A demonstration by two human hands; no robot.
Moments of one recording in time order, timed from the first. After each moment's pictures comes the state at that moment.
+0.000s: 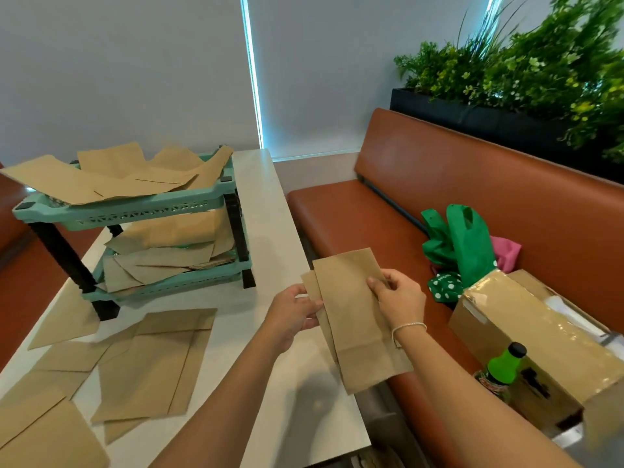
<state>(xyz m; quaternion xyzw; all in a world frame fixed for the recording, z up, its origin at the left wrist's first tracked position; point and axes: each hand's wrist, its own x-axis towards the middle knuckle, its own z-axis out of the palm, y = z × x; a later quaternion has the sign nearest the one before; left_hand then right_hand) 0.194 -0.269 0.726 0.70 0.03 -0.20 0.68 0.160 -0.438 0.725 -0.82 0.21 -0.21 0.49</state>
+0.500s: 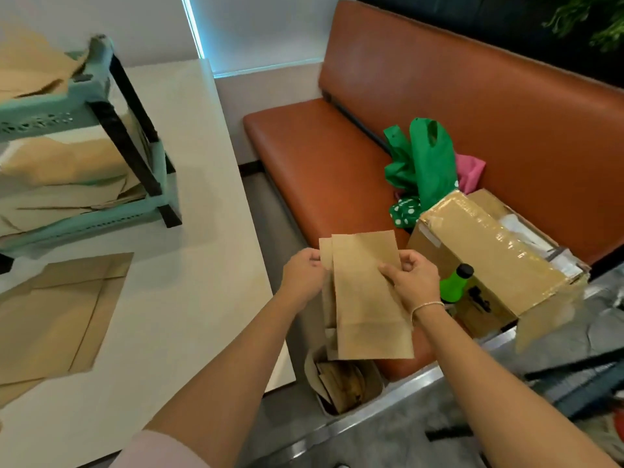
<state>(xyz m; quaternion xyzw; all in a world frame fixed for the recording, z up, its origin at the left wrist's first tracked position) 0.170 -0.402 0.643 0.84 0.01 -0.20 0.50 0.102 -0.563 0.628 -0.76 0.32 -0.14 0.55</state>
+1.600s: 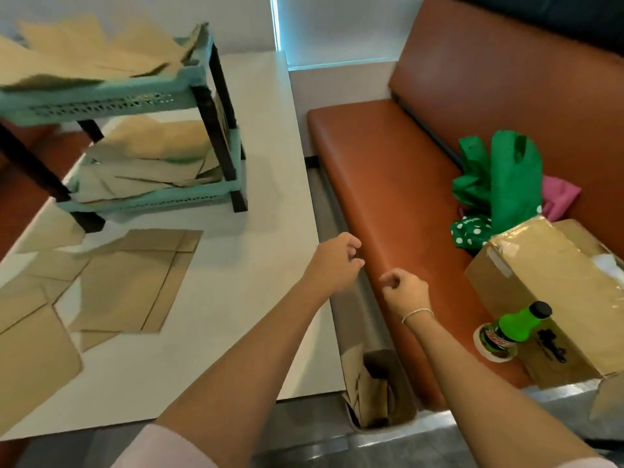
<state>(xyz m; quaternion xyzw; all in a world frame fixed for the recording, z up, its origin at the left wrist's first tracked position) 0.188 -0.353 0.673 0.90 -0.09 -0.14 0.40 0.164 -0.499 0.586 -0.91 0.20 0.02 0.35</state>
